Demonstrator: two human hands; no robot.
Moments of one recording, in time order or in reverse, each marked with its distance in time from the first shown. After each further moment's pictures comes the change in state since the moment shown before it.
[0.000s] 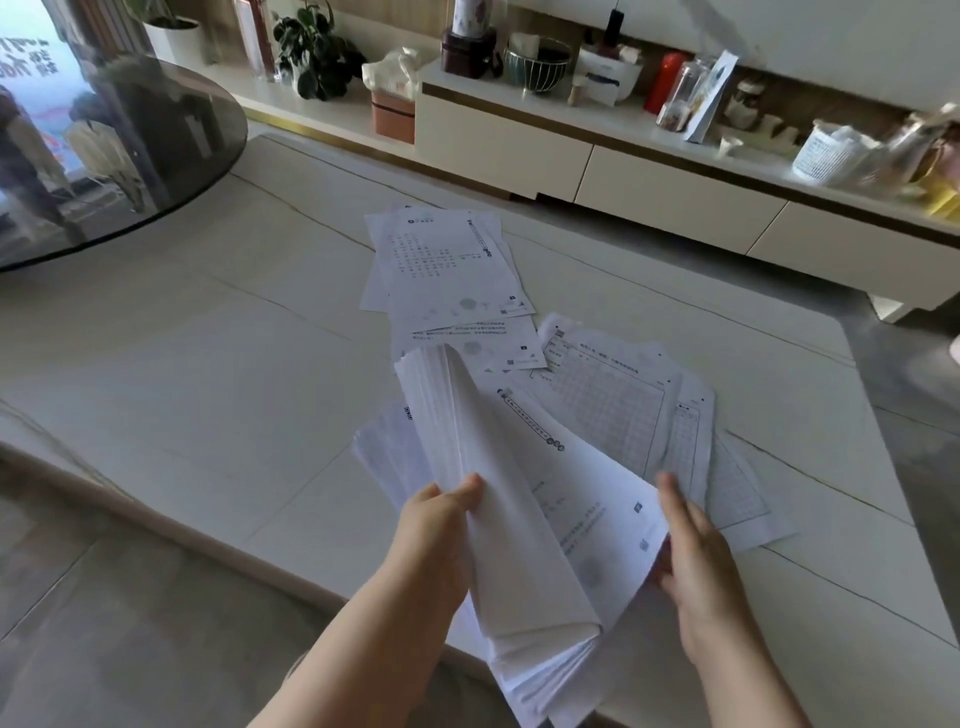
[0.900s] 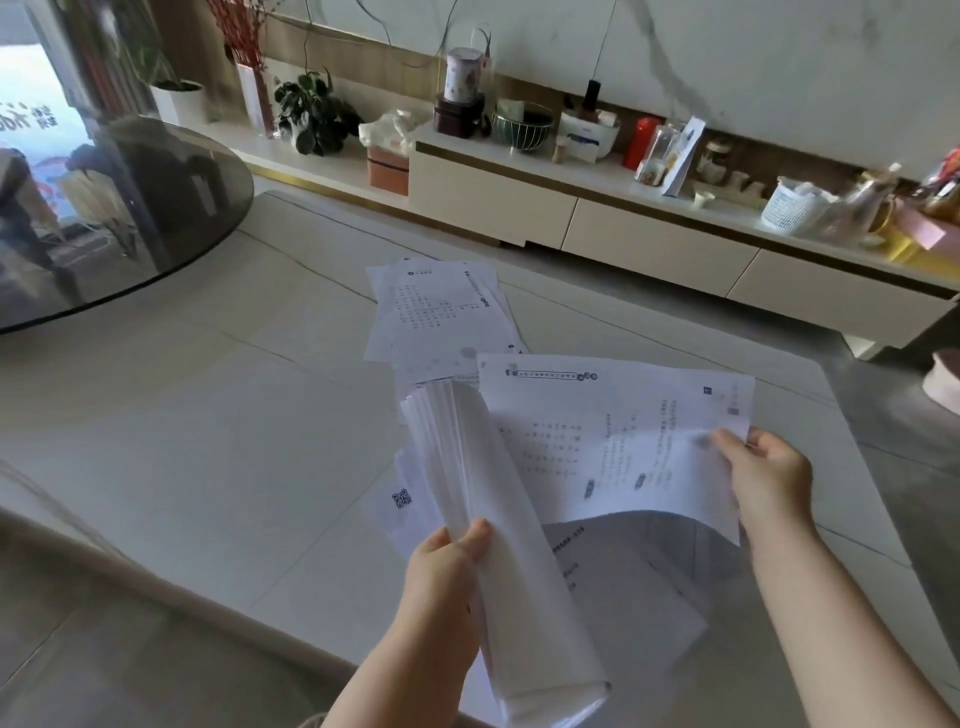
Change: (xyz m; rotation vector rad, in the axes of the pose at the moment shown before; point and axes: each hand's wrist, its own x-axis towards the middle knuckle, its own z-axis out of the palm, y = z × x) left_hand -0.001 0.010 -0.008 -0.029 -0.064 0.012; right_hand 0.087 -0.080 -0.027 -0.040 0.414 -0.256
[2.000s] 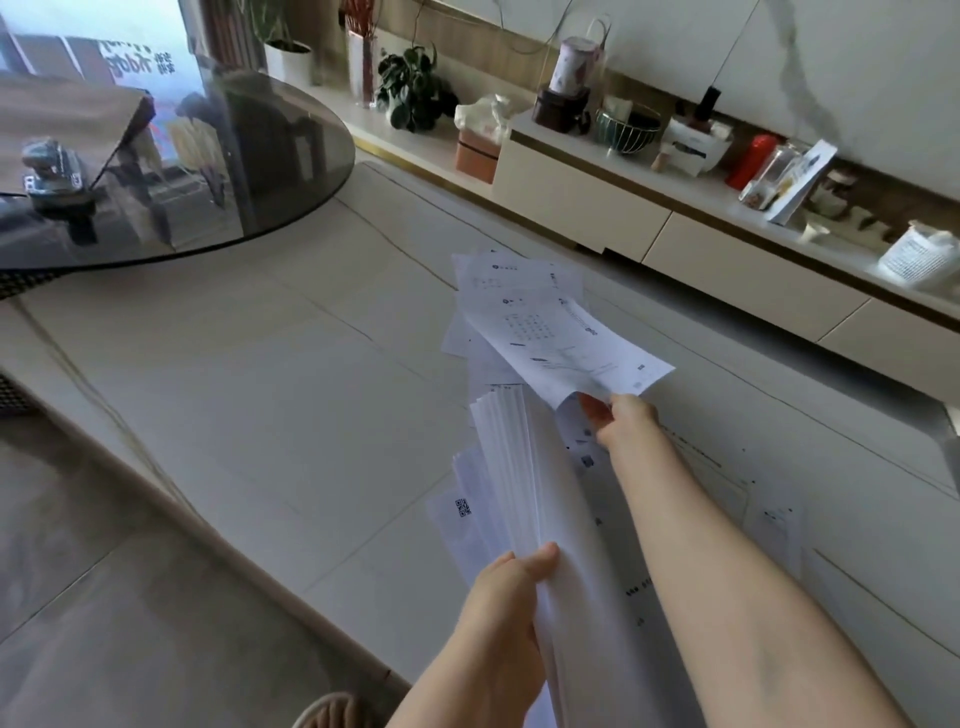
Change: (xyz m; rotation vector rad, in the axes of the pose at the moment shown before) left_hand 0.014 0.005 -0.009 -0.223 -0.088 -0.216; right_hand 0.015 -0.030 0.232 0.315 -0.300 0.487
